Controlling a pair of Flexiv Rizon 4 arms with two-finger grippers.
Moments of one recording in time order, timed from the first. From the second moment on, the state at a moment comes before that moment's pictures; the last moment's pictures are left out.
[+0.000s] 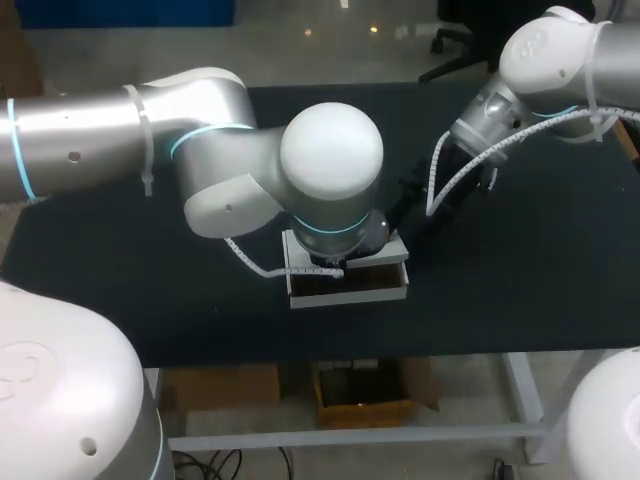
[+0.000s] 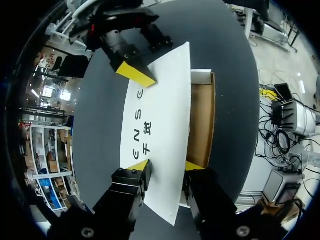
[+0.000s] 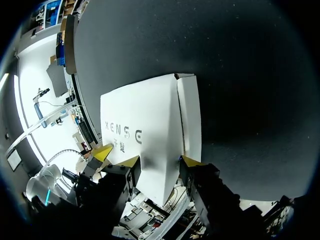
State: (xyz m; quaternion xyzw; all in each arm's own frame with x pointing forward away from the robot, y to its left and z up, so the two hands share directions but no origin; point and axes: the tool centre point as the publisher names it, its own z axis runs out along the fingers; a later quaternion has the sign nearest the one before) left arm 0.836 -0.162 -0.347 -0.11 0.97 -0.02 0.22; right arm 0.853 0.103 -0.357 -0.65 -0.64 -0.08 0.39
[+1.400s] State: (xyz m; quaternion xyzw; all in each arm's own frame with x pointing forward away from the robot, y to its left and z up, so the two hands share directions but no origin) left arm 0.829 -0.159 -0.367 -0.11 0.97 -0.02 0.22; right arm 0.851 0.101 -0.357 -0.65 -0.64 -0.08 0.39
